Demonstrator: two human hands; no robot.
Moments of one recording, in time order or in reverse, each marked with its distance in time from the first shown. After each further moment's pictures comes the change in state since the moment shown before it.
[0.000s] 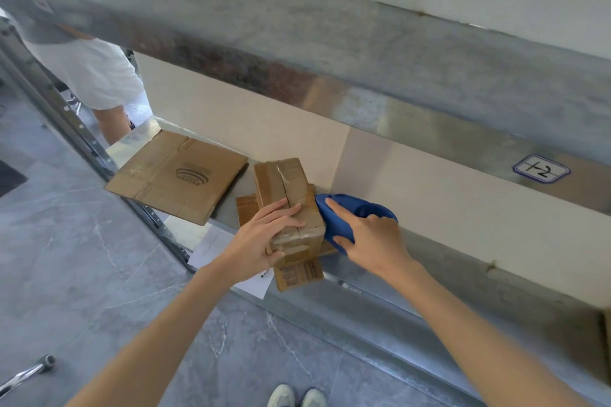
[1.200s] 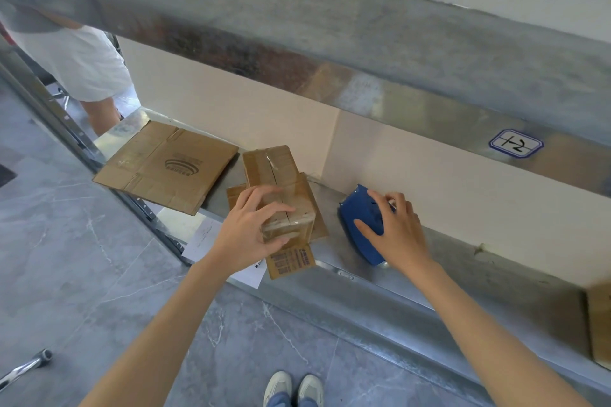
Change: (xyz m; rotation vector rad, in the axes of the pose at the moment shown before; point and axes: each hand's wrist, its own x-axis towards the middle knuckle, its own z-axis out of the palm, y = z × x) left_hand -0.001 0.014 0.005 0.102 0.170 -0.042; right_hand -0.030 0.059 0.038 0.327 0.189 0.191
